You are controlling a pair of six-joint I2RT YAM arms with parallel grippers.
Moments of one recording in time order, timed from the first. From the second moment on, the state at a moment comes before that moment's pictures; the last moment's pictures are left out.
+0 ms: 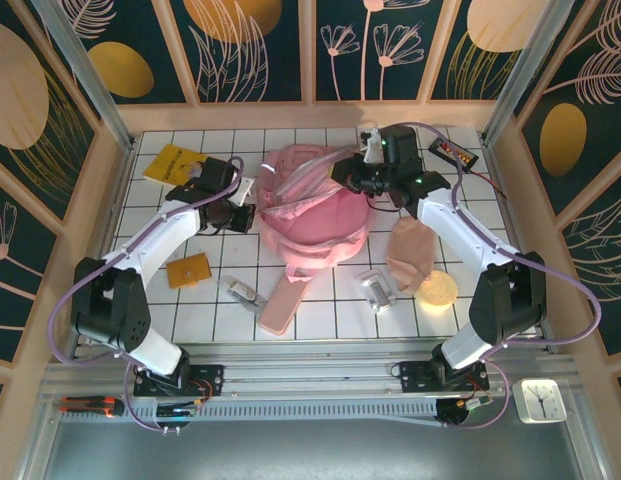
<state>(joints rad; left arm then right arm) -0.33 1.59 1.21 -0.68 0.16 -0.05 0.41 1.57 1.34 -0.29 -0.61 0.76</state>
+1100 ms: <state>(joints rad) -0.35 1.24 1.04 -0.09 0.27 0.02 0.40 1.74 1.48 -0.03 -0.68 1.08</state>
